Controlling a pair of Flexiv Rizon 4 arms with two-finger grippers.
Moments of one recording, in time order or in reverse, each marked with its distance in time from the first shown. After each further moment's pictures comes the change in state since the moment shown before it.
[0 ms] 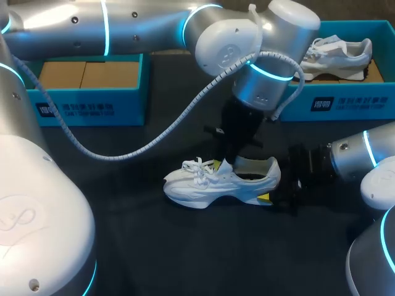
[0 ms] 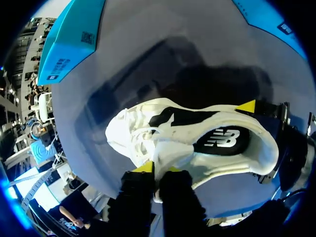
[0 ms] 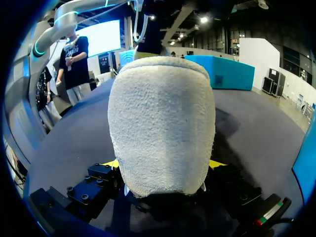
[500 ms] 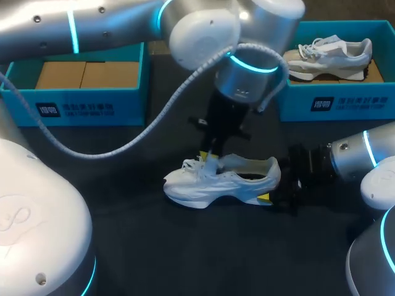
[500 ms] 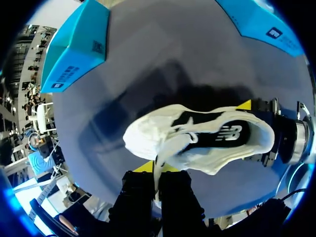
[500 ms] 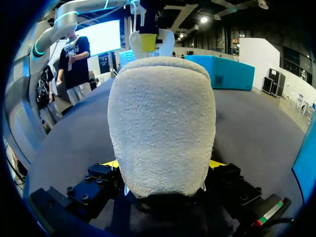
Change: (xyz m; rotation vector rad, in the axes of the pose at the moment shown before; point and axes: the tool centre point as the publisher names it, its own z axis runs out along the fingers) left arm -0.045 0.002 -0.016 0.113 0.033 0.035; right arm 0.000 0.000 0.000 0.000 0.000 0.000
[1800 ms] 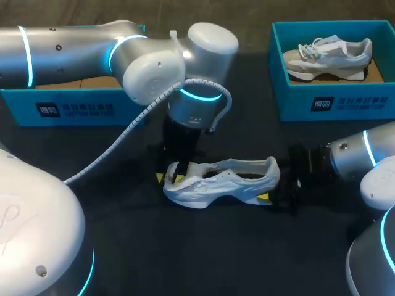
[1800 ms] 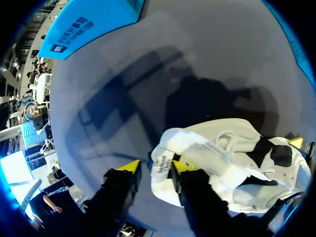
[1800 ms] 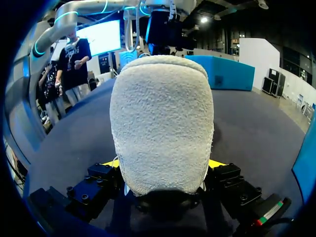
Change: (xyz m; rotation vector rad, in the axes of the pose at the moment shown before) left arm -0.058 -0.009 0.108 -0.079 0.006 -0.227; right arm 0.000 0.001 0.001 -0.001 0.000 0.000
